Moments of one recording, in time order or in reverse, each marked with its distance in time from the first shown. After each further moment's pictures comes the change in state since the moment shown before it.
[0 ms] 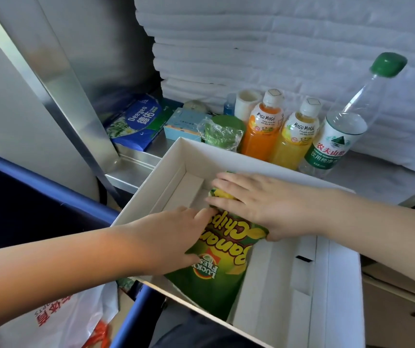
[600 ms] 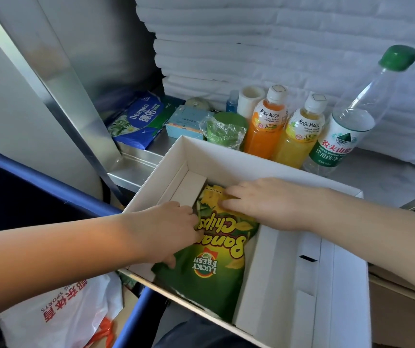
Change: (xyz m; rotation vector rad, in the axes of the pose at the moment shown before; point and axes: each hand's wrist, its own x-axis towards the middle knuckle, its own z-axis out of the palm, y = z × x) left_hand 0.020 -0.022 0.004 0.486 -0.258 0.190; right_hand 0.017 0.006 0.015 0.072 0.008 0.036
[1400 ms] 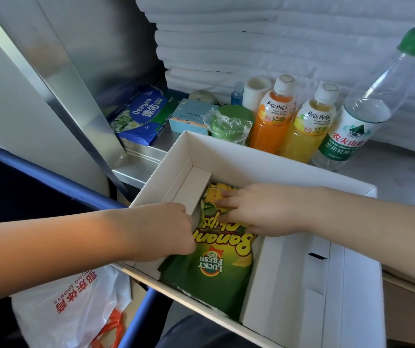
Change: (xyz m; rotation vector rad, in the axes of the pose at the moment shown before) left_hand -0.014 -0.006 0.006 0.101 0.062 0.193; right_hand 0.015 -0.013 0.001 0.060 -0.095 -0.137
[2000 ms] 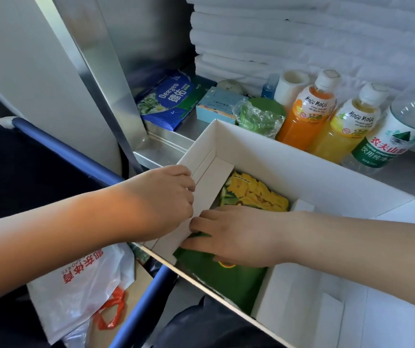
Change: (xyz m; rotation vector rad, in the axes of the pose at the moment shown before) left_hand -0.041 -0.008 0.014 0.043 0.205 -0.305; right_hand 0.042 -0.057 -0.008 -0.005 0.169 -0.262
